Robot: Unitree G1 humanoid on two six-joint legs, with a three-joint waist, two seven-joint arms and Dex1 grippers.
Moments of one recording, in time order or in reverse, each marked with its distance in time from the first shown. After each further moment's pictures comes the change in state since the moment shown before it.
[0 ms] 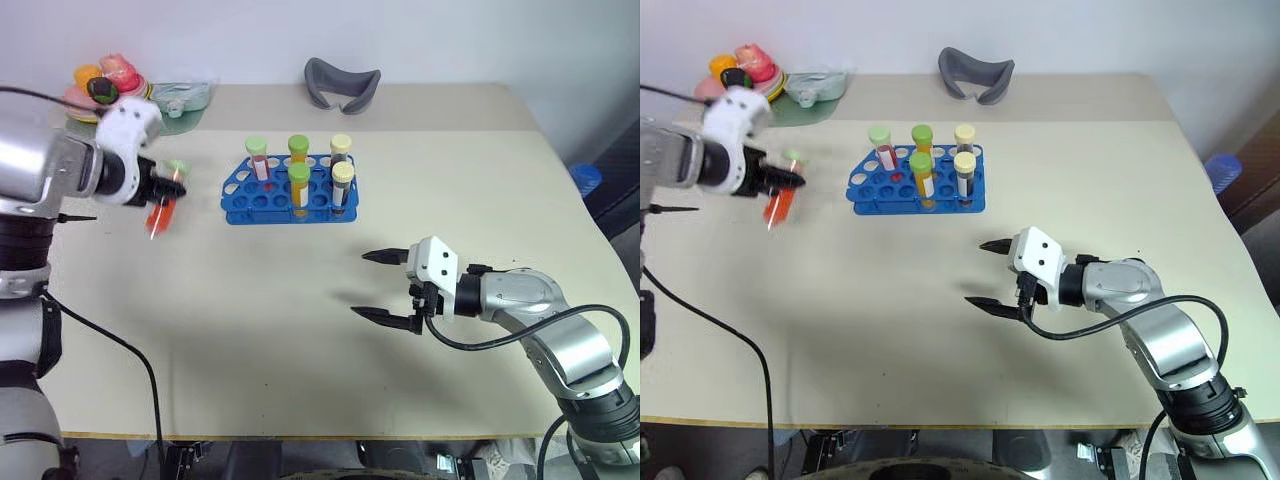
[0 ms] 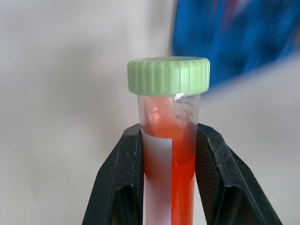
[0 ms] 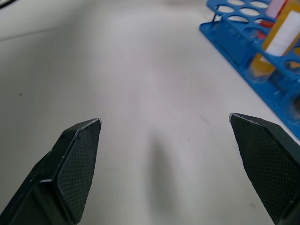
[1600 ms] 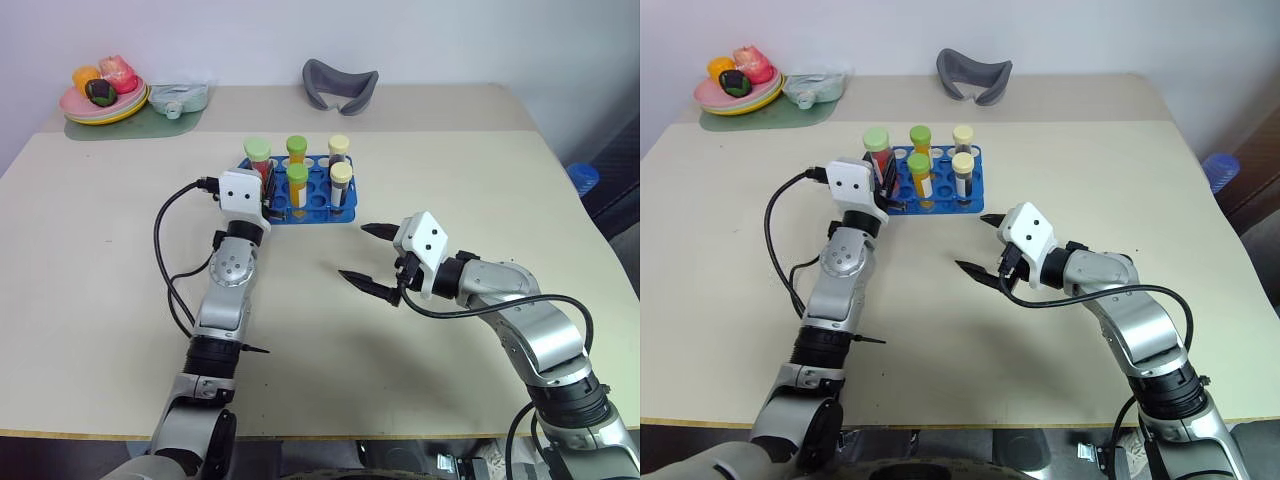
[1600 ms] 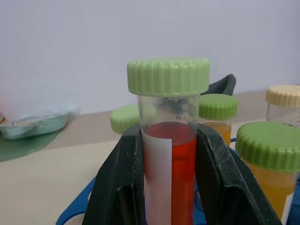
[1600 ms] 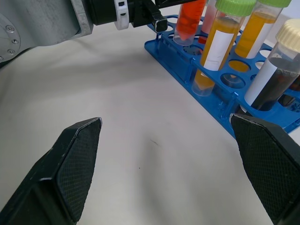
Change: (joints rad) left arm 0.527 -0.795 -0.008 0.146 0.415 -1.496 0.608; right arm -0.062 0.118 0.019 0.046 -0.056 0.038 -0.172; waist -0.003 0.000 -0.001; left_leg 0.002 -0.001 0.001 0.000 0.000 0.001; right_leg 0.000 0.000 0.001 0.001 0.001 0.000
